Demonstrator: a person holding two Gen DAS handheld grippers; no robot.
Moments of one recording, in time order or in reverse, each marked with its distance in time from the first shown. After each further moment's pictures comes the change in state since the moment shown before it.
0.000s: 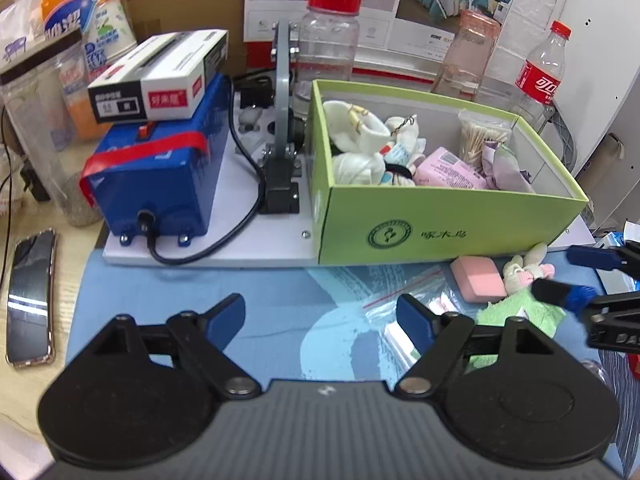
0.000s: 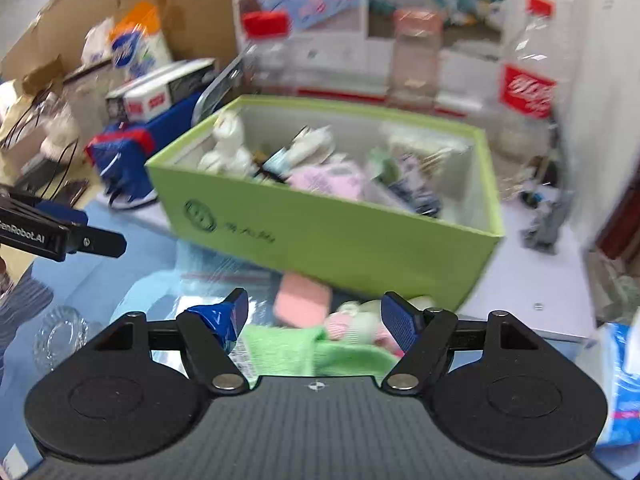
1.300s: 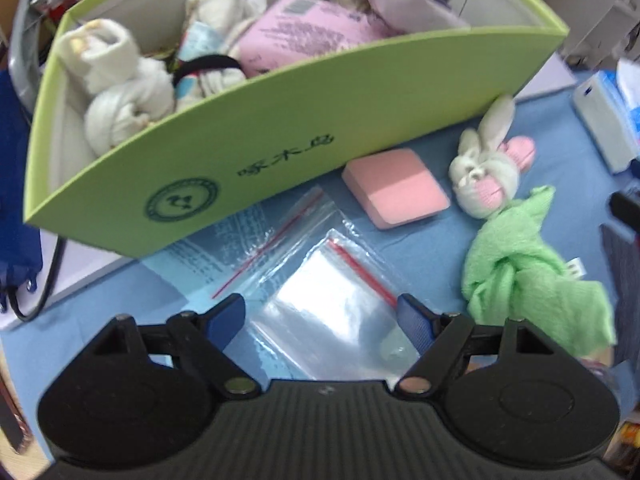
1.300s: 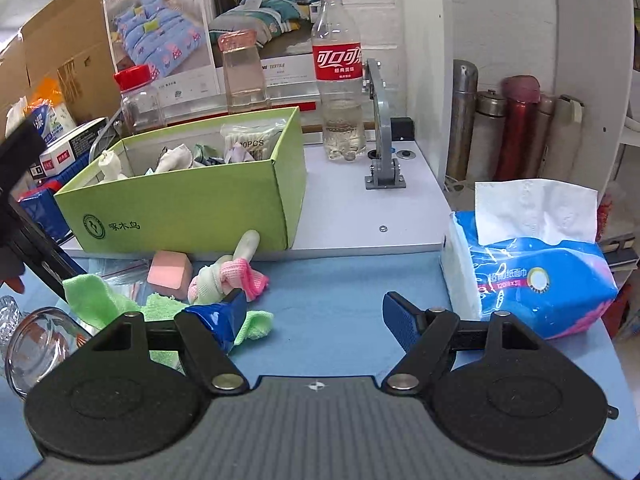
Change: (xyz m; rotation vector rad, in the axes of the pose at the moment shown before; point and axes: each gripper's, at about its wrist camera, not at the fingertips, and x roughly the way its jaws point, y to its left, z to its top) left arm 0.112 -0.110 0.022 0.370 0.471 -0.044; right arm -0.065 -0.083 -0.087 0.267 -0.171 -0.202
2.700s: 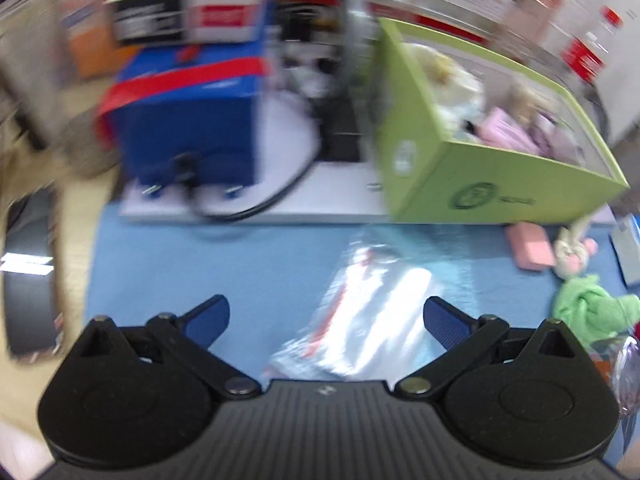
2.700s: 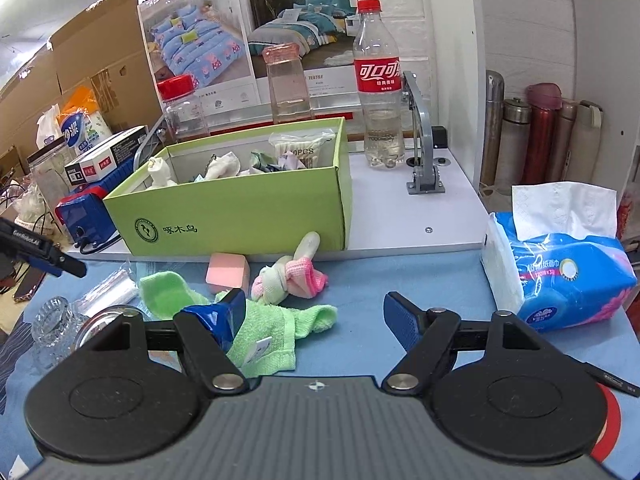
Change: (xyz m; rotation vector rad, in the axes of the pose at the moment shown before) left arm -0.055 0.130 -0.109 -0.348 -0.285 -0.050; right arm -0.021 0.029 -0.007 0.008 -0.020 0.070
